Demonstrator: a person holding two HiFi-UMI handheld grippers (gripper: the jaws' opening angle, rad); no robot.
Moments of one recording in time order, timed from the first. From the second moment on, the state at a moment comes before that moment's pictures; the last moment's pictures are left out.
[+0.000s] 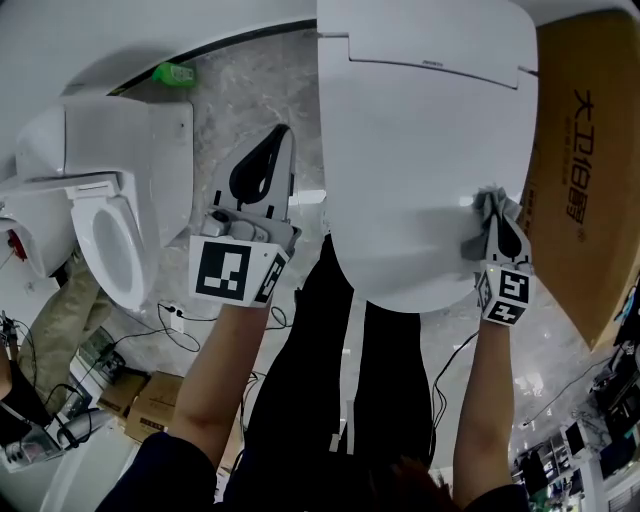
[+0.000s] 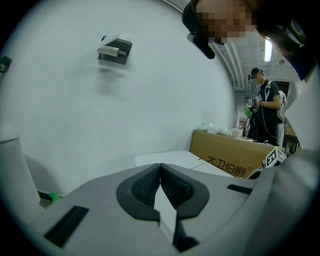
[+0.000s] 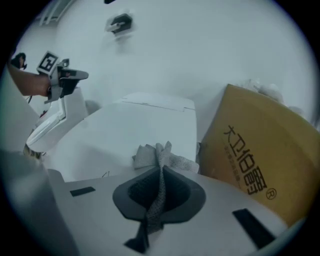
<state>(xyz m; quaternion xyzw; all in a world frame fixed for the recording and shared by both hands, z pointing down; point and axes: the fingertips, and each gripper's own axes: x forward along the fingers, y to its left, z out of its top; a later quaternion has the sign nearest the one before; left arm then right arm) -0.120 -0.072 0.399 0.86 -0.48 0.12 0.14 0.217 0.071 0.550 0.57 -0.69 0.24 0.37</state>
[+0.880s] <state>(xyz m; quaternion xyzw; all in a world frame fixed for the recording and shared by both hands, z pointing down) -0.113 -0.064 0.394 0.86 -0.48 0.12 0.14 0.127 0.094 0.548 0.50 -0.75 0.24 0.37</state>
